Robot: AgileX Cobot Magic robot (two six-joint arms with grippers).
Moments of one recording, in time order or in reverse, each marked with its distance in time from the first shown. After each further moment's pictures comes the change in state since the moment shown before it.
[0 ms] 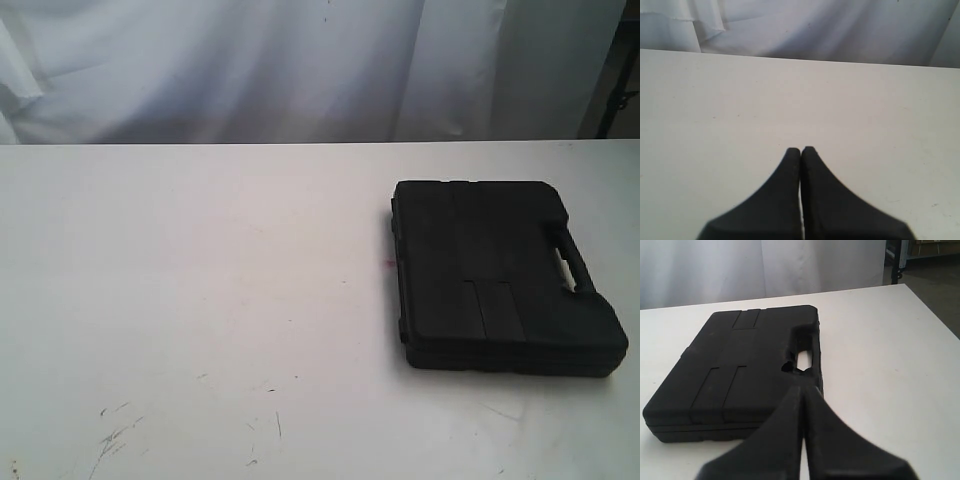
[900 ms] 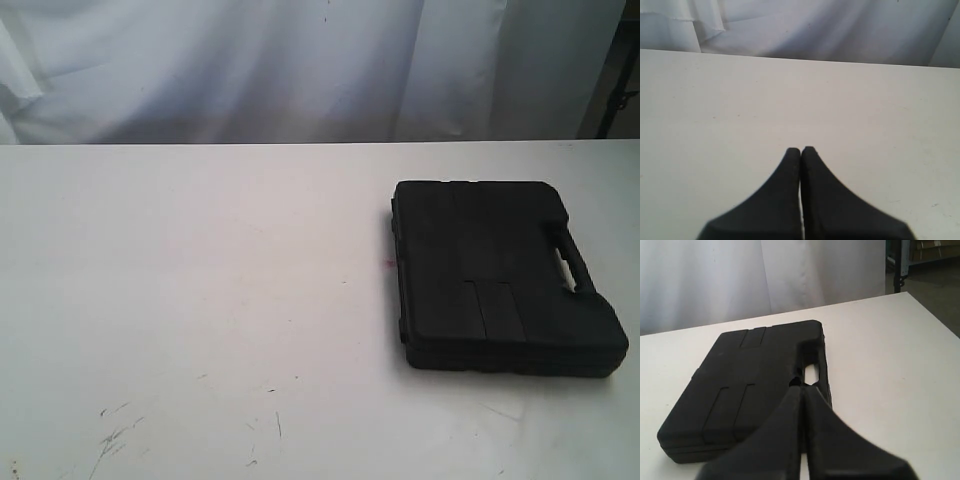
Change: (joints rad) left arm 0.000 0.000 0.000 0.000 0.000 0.000; right arm 0.000 0.000 -0.014 0.026 -0.029 0.045
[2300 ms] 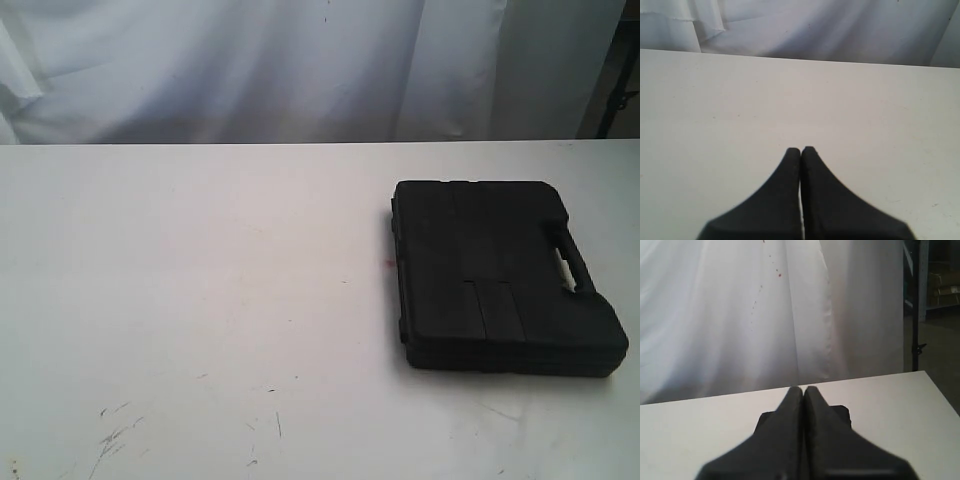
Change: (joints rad) left arm 0.000 0.000 0.000 0.000 0.001 0.000; right arm 0.003 0.266 -0.568 0.034 0.187 0.000
